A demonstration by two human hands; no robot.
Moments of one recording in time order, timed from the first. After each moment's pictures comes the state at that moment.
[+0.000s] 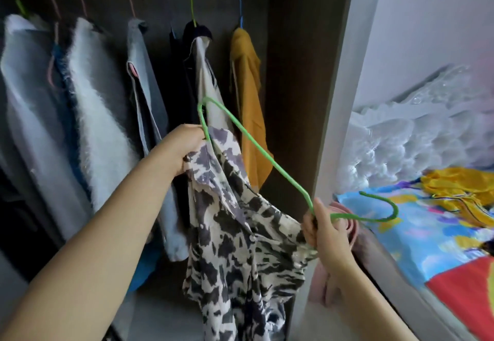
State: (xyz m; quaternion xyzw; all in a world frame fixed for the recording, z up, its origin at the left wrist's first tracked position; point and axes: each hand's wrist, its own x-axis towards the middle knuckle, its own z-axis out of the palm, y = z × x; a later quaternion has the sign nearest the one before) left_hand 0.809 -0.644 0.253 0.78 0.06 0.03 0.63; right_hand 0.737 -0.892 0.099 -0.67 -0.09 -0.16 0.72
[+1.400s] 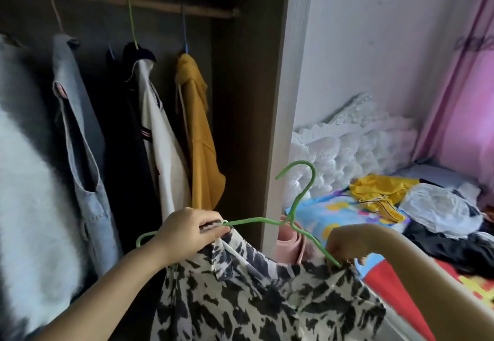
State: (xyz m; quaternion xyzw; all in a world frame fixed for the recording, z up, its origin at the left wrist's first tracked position) left_hand 0.783 -0.690 0.153 0.86 -0.37 0.13 0.31; right_hand 0.735 -1.035 0.171 -0.95 0.02 0.31 0.06
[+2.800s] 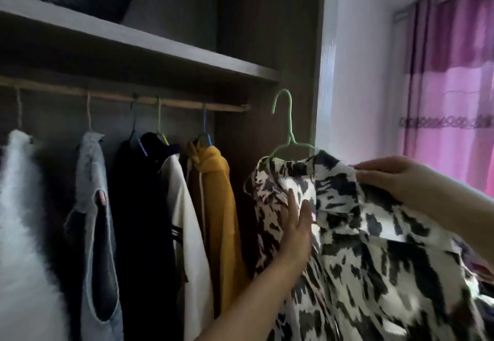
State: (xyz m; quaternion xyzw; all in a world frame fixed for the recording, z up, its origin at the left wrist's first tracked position) left_hand 0.836 -0.792 0.268 0.65 -0.34 -0.05 0.68; right_hand 0.695 -0.893 0.395 -0.89 0.08 -0.24 0.37
